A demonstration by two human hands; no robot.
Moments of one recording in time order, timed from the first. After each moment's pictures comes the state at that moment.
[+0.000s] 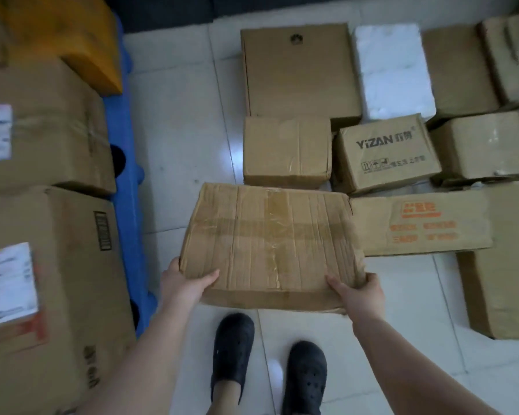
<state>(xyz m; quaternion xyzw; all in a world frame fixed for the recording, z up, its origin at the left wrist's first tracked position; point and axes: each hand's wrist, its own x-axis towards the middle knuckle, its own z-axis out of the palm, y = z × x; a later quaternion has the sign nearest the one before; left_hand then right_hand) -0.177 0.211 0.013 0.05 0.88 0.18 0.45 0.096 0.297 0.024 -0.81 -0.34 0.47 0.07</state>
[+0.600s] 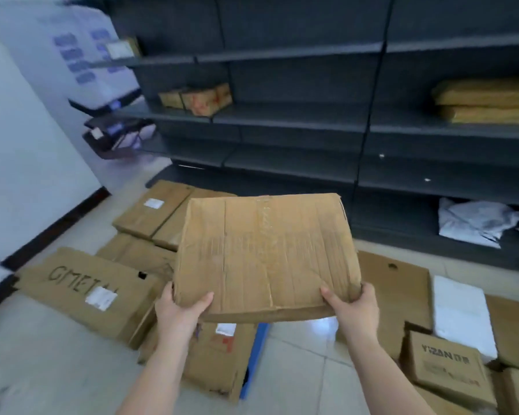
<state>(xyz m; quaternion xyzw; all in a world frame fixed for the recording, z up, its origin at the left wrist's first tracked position) -0.222 -0.005 0.547 -0.03 0.85 0.52 0.12 -0.045 0.222 0.537 -0.51 -0.60 0.56 0.25</state>
